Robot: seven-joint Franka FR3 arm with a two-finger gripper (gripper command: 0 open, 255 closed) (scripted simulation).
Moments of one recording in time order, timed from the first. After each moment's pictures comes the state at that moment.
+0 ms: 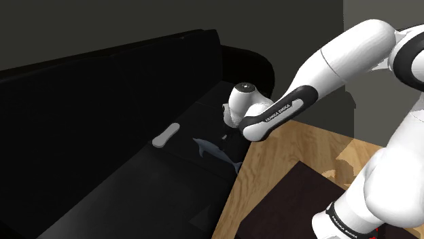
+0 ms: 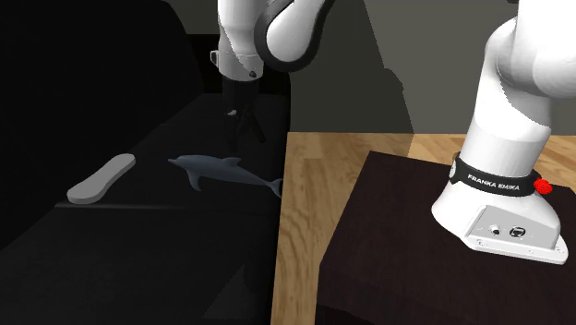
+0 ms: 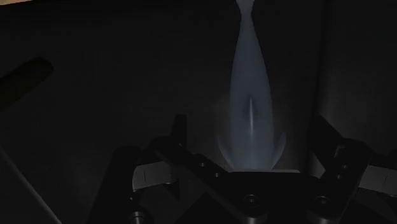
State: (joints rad) arm 0.09 0.11 0.08 -2.45 -0.25 2.71 0.11
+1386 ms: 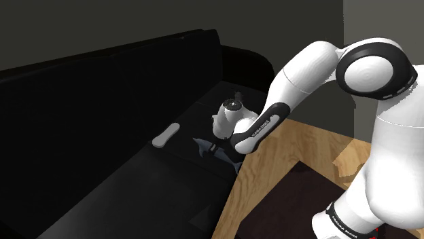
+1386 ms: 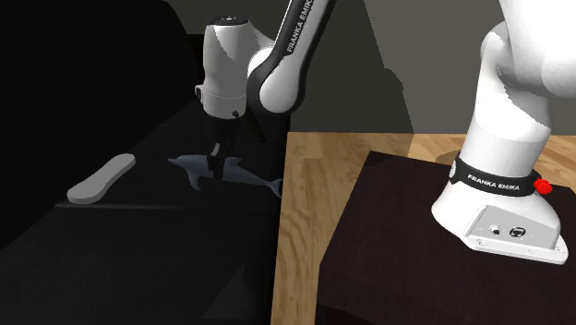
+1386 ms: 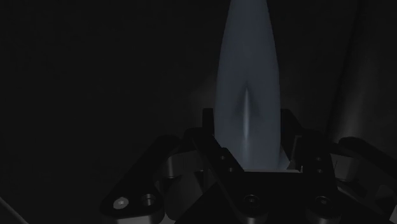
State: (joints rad) arm 0.17 0.38 0.00 -2.31 -0.43 2.90 0.26
